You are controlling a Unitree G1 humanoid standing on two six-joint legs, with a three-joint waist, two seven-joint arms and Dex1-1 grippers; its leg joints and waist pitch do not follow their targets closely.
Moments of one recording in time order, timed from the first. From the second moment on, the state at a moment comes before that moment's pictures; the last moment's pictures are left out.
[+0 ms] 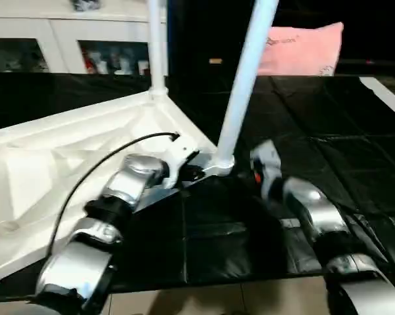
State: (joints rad) left arm -0.75 0.24 -0.24 0.78 0.08 0.21 -0.97; right arm -0.52 -0.26 0.07 0.73 0.10 0.03 0.97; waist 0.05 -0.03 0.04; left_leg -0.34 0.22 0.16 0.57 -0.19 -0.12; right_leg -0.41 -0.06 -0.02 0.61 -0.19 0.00
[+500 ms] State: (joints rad) left arm -0.68 0.40 -0.31 0.63 0.01 0.17 -1.39; right arm -0.51 -0.39 0.11 0.62 0.18 0.00 1.34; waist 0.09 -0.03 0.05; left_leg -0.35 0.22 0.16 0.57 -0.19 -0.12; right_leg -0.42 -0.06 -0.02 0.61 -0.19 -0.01
